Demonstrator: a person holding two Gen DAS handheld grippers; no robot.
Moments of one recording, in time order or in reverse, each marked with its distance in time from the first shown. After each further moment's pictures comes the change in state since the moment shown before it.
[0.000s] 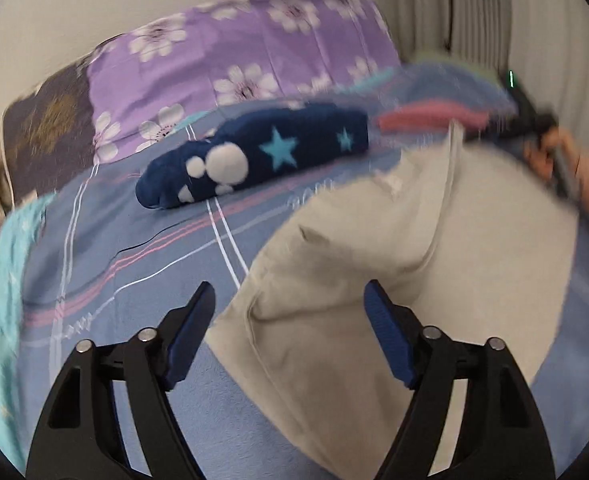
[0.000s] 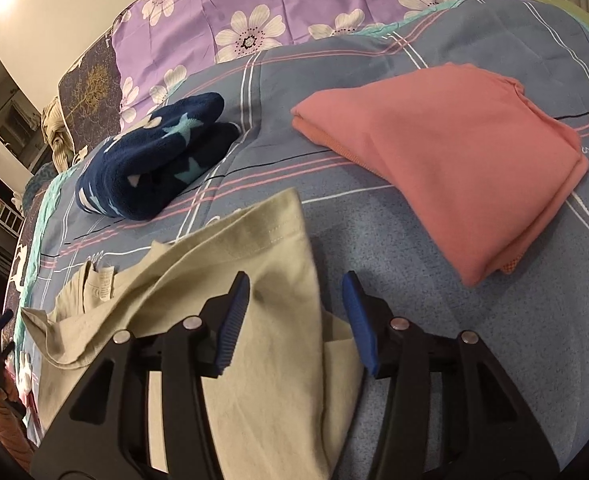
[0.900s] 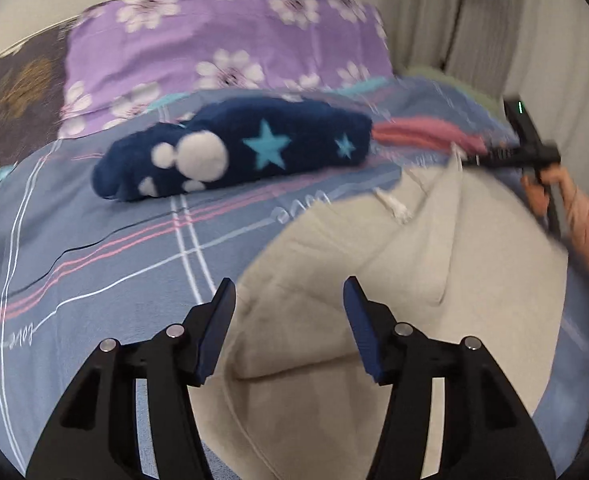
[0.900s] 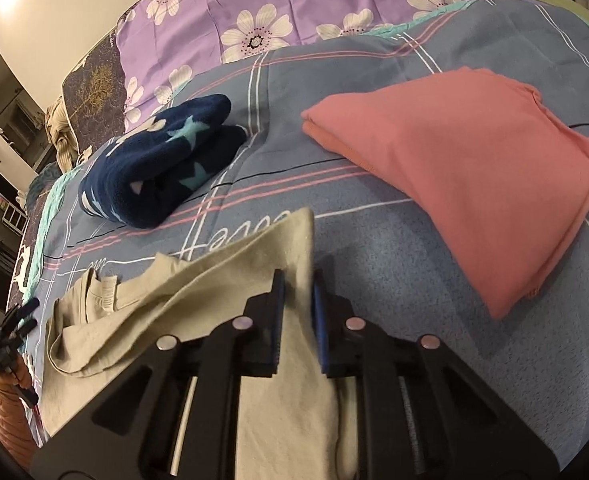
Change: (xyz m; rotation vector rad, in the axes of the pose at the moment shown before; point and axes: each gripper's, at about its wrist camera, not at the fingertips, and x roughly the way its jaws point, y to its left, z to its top) left arm 0.051 0.024 0.015 -0.127 -0.001 -0.186; right arm 0.009 0.004 0.008 -0.004 -0.001 0.021
